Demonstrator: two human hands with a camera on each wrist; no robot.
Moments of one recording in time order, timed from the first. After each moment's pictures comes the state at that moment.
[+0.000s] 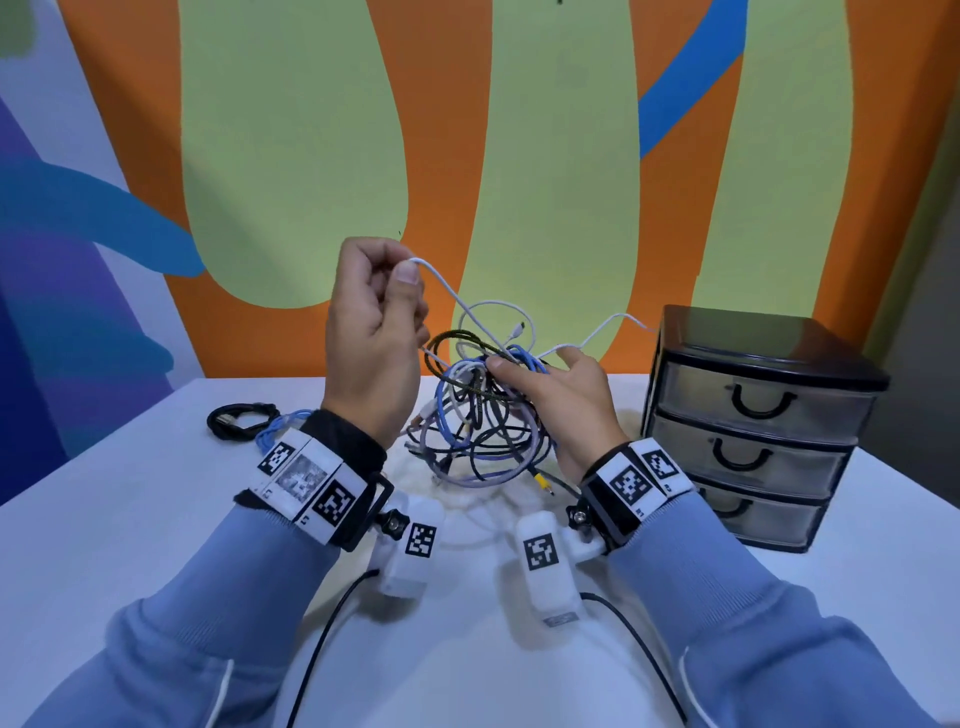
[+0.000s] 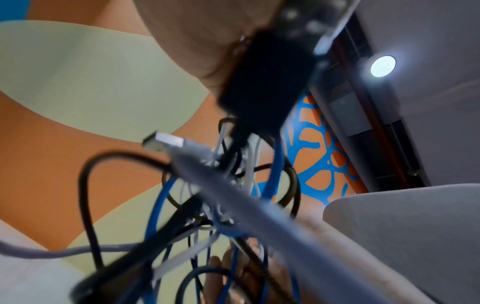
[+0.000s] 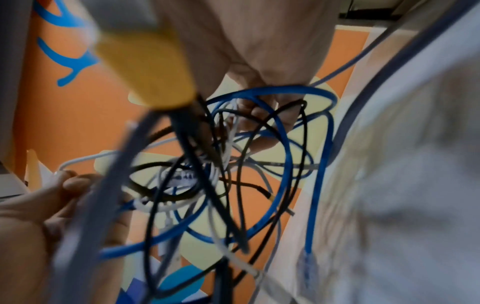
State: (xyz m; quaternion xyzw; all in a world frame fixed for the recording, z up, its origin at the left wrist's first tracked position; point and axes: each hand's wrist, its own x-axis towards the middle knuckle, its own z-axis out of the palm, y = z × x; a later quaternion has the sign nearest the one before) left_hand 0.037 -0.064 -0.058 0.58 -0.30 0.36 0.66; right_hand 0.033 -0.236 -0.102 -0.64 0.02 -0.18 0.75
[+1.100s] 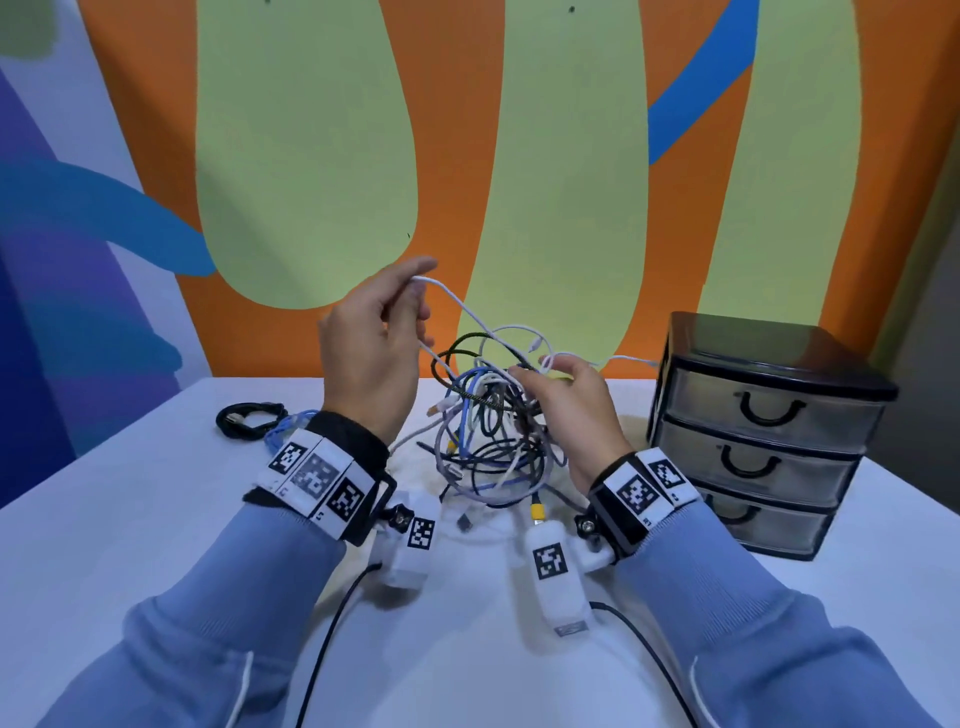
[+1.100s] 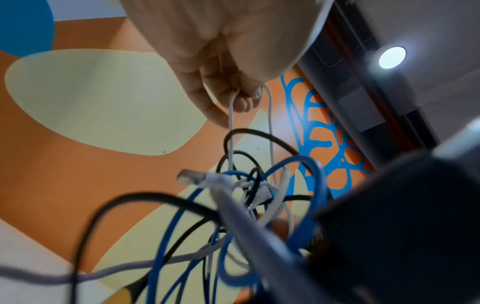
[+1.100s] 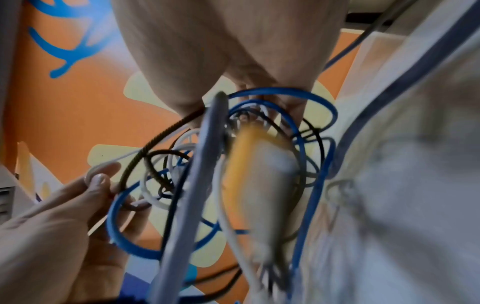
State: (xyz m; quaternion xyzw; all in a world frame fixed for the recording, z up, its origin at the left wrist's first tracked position) left_hand 0.053 -0.051 -0.065 0.67 -0.23 0.42 0.57; right_hand 0.040 -0.239 -0.109 -0.71 0.04 -0.19 0.68
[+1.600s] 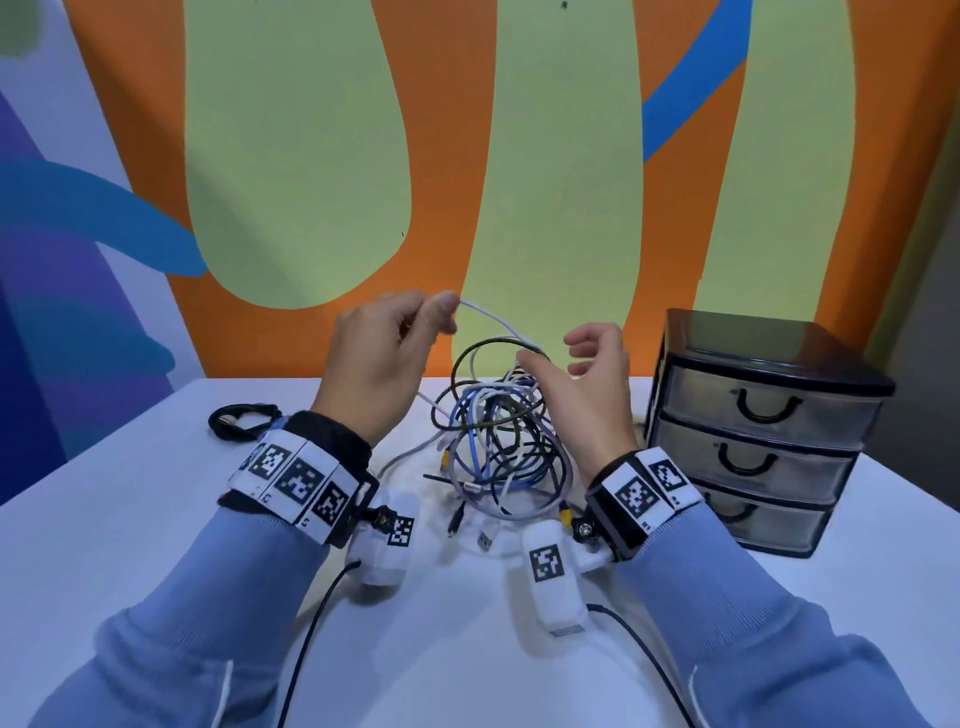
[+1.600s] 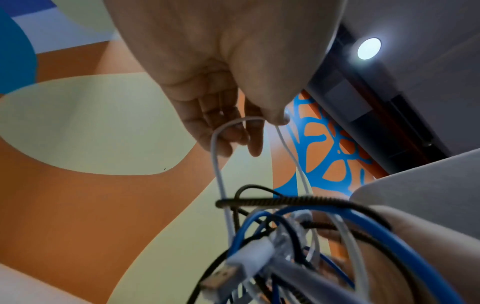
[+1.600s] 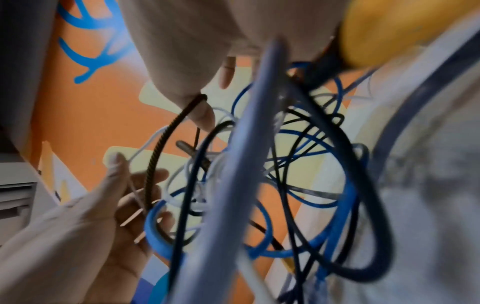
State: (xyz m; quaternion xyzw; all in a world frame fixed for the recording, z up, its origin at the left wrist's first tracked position) left_hand 0.051 -0.045 -0.062 0.78 -0.25 0.35 0.45; right_hand 0.023 -0.242 -0.101 -0.72 0.02 -0.35 0.60
